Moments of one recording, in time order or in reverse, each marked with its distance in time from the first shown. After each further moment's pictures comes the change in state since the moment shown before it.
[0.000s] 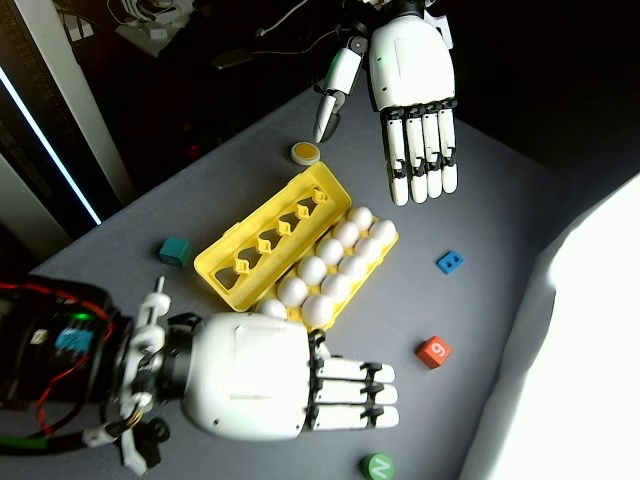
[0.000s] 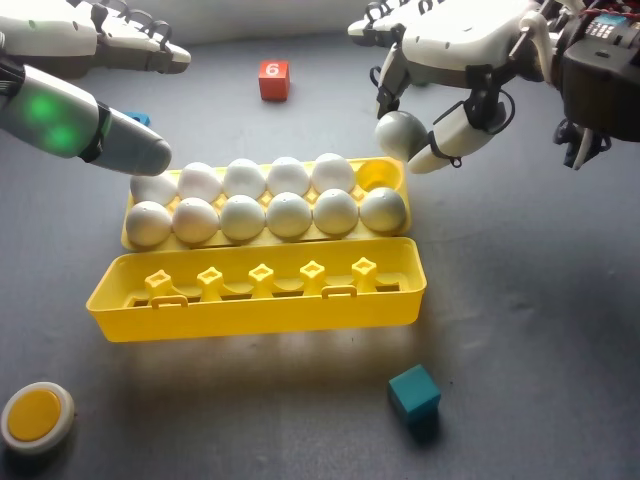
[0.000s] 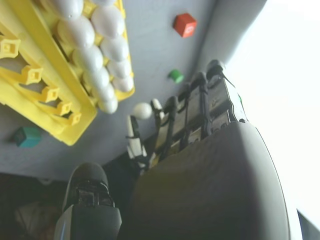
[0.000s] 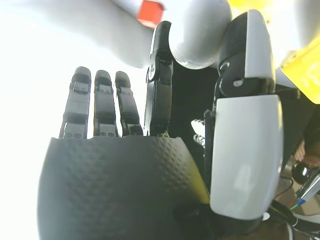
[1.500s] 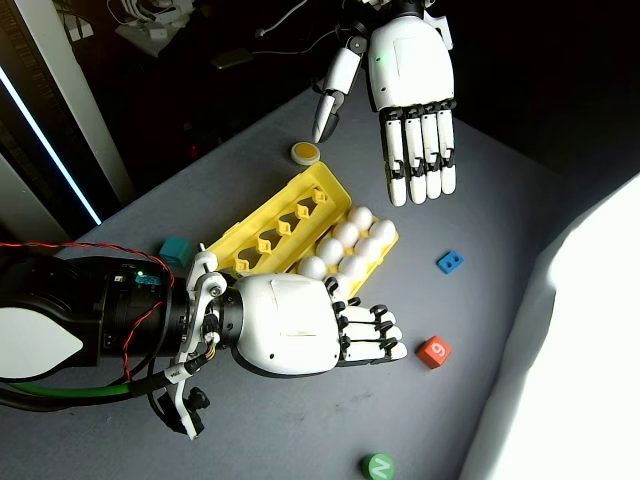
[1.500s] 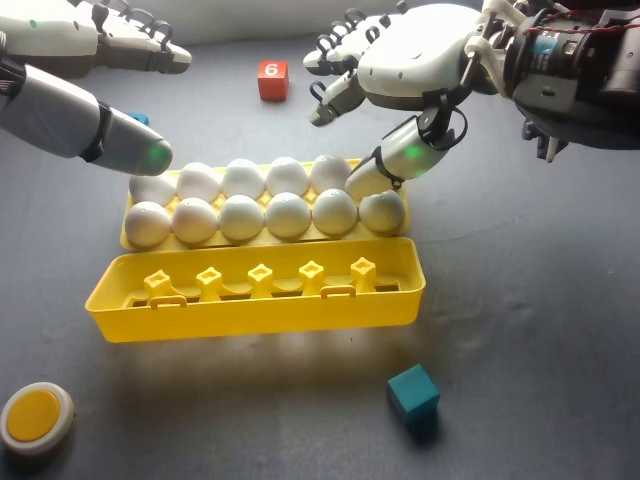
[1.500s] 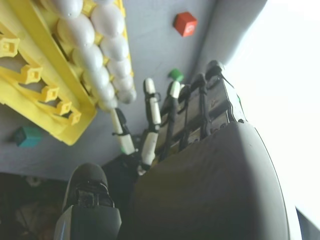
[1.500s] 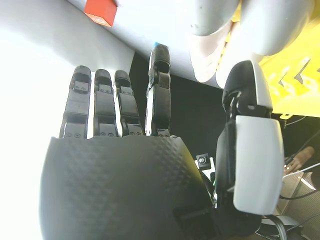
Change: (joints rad) left arm 0.000 -0.002 0.000 0.000 0.000 0.000; right arm 0.019 -0.082 0.063 -0.524 -0.023 0.371
